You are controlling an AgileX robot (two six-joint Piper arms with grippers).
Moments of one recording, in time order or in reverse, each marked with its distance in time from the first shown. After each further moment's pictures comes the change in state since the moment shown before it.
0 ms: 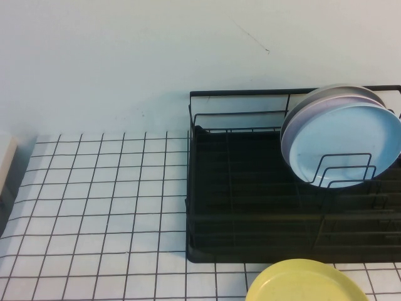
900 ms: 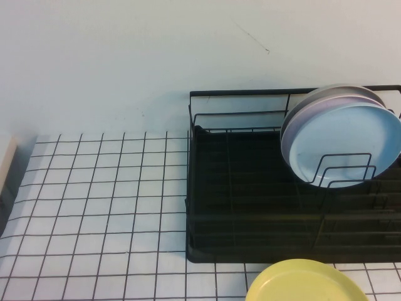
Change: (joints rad) right arm 0.000 0.466 -0.012 0.049 -0.173 -0.128; left arm 0.000 0.000 0.000 0.000 0.000 0.000
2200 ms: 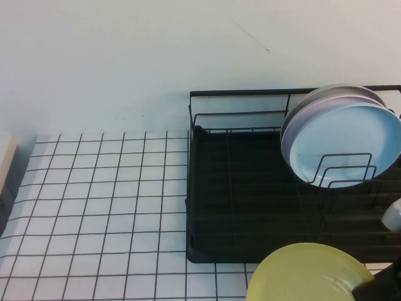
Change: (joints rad) right arm 0.000 0.634 0.321 0.164 -0.098 -0.195; left arm 0.000 0.000 0.000 0.000 0.000 0.000
